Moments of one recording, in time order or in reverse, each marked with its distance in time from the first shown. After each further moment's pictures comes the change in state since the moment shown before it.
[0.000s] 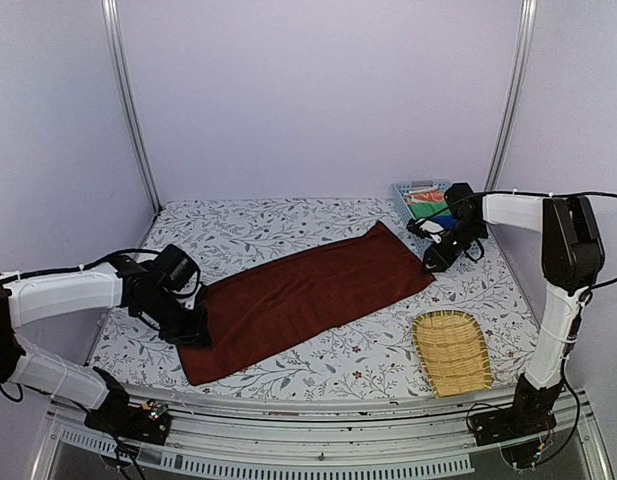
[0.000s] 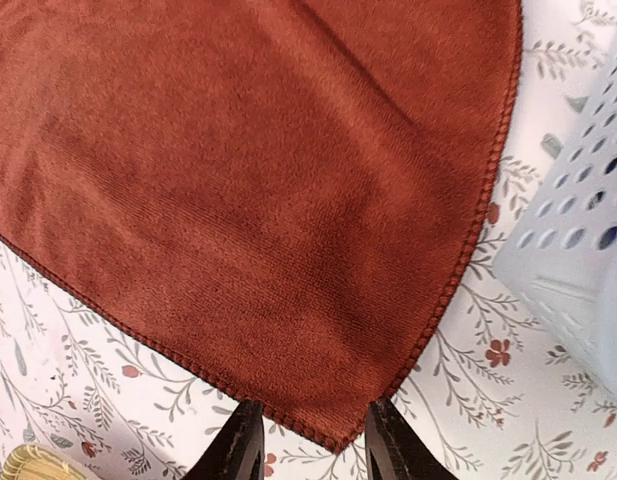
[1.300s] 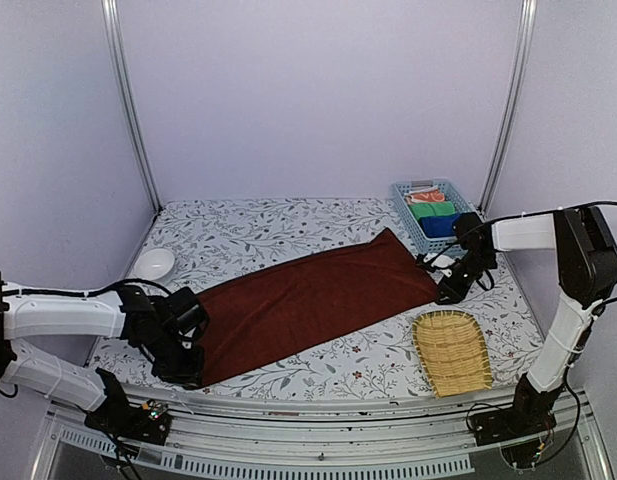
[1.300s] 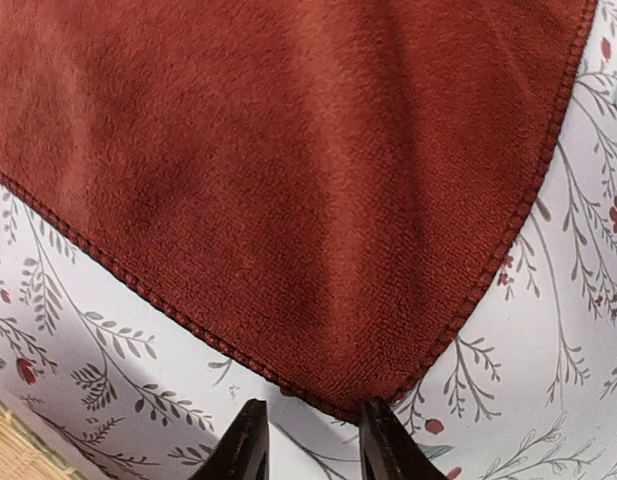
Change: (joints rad) left arm -0.246 -0.066 -0.197 -0.079 -0.081 -0.313; right arm -0.001 -0.169 -0.352 0.137 0.114 -0.111
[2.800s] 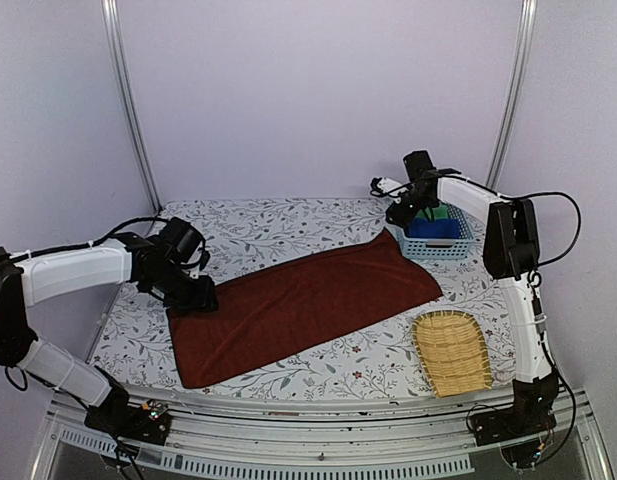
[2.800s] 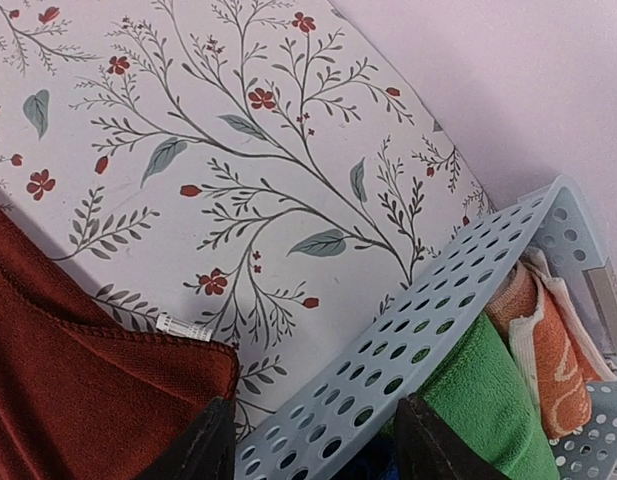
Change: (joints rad) left arm 0.294 0.170 0.338 0.119 -0.099 0.407; right arm 0.102 0.646 1.133 -0.037 0.106 0.058
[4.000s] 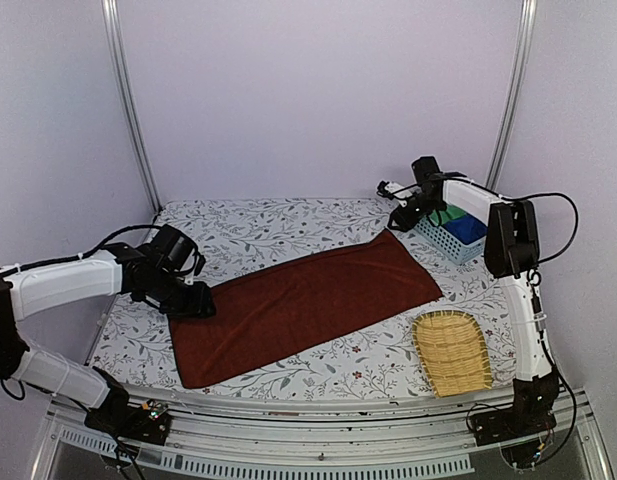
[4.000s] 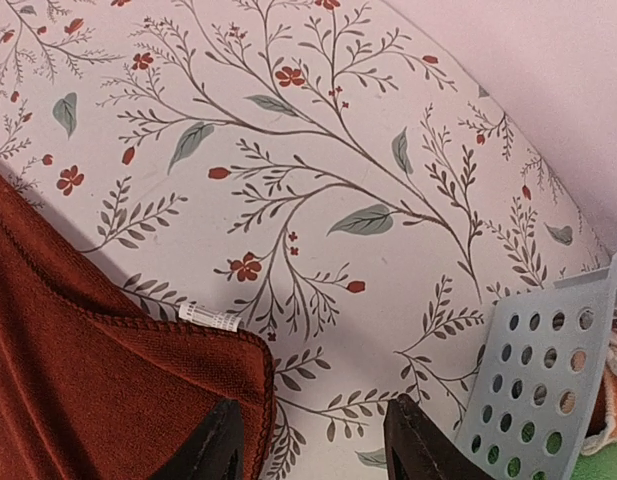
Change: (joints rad) left arm 0.000 -0.088 -0.086 0.046 0.026 -0.006; right arm -0.048 0.032 0.024 -0.048 -0.164 0.084
